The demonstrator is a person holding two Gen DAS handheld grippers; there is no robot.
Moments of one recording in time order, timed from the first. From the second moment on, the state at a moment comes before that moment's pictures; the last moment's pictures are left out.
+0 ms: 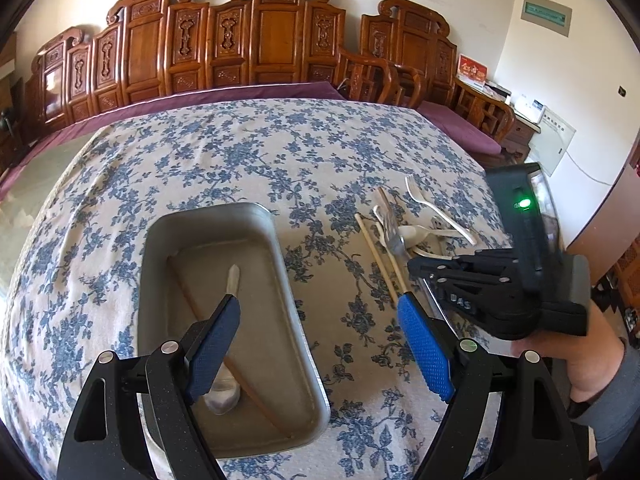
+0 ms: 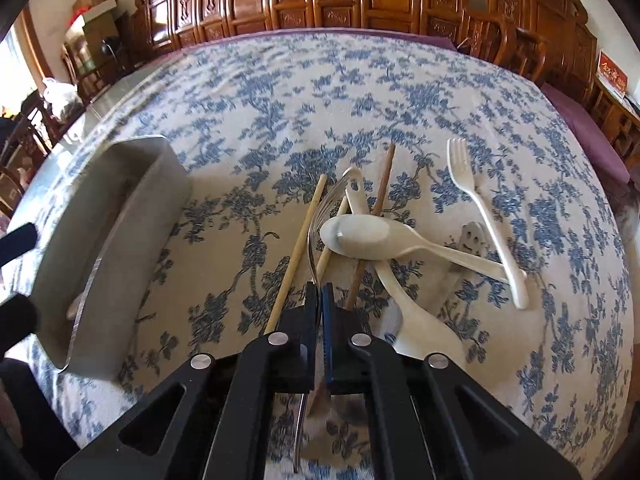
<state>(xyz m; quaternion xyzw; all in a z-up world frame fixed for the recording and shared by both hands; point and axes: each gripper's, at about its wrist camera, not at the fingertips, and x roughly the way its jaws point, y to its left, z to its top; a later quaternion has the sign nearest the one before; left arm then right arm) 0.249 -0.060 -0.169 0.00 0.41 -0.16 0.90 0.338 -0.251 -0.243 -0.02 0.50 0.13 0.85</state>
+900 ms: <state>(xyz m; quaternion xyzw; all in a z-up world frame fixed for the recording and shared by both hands) 0.241 -0.134 -0.225 0.03 0.45 -0.21 0.87 0.277 -0.329 -0.223 0.09 0.43 0.14 0.89</state>
